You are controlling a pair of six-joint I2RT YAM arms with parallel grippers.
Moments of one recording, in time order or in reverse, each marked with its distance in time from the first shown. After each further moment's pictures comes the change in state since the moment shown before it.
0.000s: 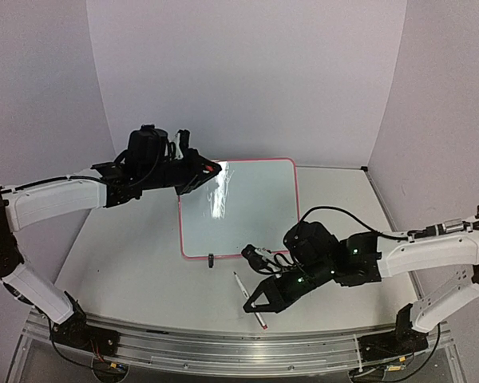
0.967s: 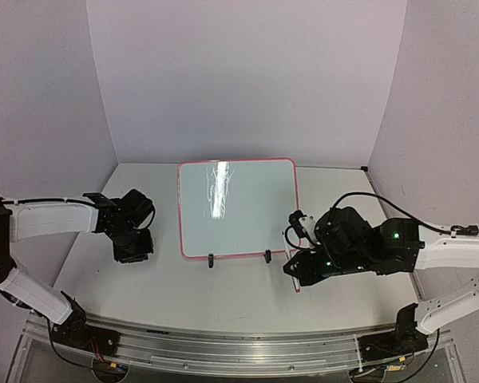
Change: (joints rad) left arm 0.121 -0.093 -0.347 -0.728 -0.329 0.084; right arm -0.030 -0.229 0.038 -0.346 0.570 -0.017
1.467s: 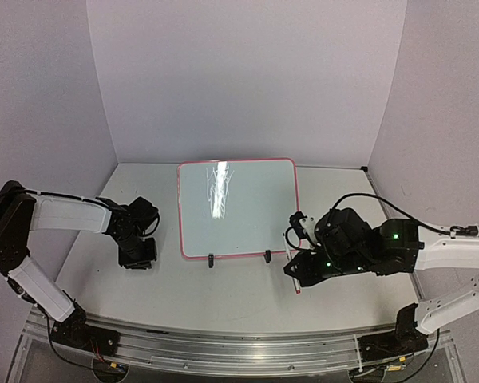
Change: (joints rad) left arm 0.034 0.144 -0.024 0.082 0.068 0.080; right arm 0.000 0.000 -0.008 -0.002 -0.001 0.015
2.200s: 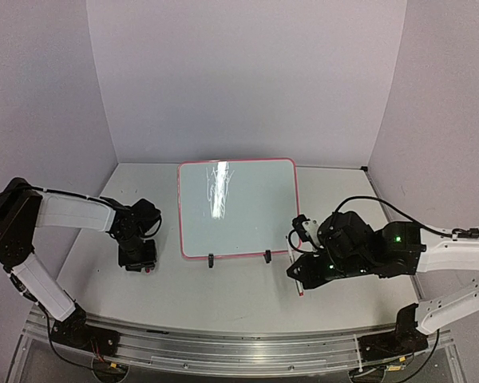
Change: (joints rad) left arm 0.000 0.043 0.018 -0.029 -0.022 -0.009; right arm 0.000 -0.025 -0.029 -0.004 -0.001 0.000
